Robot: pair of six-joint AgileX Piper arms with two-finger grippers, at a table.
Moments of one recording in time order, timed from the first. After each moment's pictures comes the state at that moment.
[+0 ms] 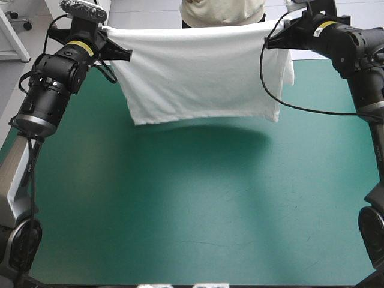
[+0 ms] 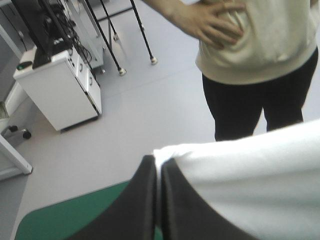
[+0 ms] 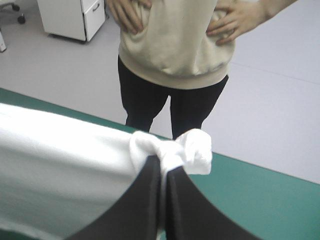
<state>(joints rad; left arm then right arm) -0.26 1.62 -1.83 0.31 0.55 -0.01 0.18 1.67 -2.05 0.07 0.80 -0.17</state>
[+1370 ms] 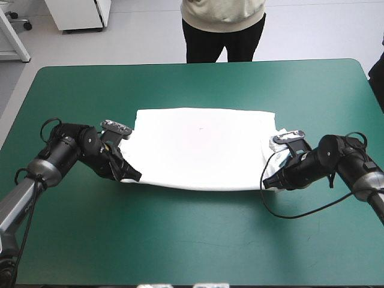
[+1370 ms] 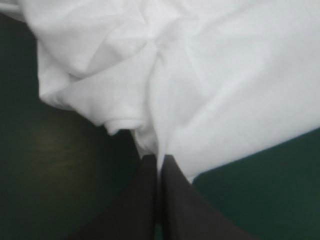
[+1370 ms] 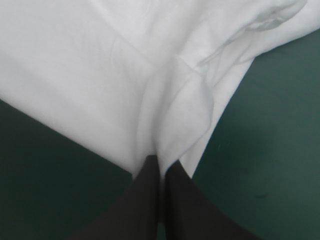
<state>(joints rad) -0.26 1.43 -1.09 -0.12 1.04 0.24 0.18 1.35 -0.95 0.31 0.95 -0.35</state>
